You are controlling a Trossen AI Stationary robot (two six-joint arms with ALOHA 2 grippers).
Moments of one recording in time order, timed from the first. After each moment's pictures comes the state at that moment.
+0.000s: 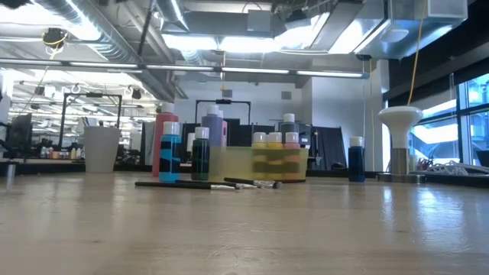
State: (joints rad) left arm -0.35 0.71 0.46 0.54 -0.90 0.49; right arm 0.89 2.17 2.08 -1.06 0.67 0.65
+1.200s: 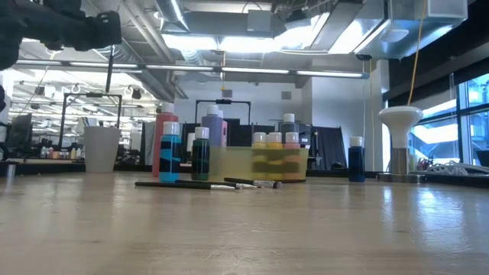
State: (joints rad) left arm 0.00 0.57 0.06 1.31 -1.16 0.75; right arm 0.88 2.17 2.08 -1.05 0.67 0.65
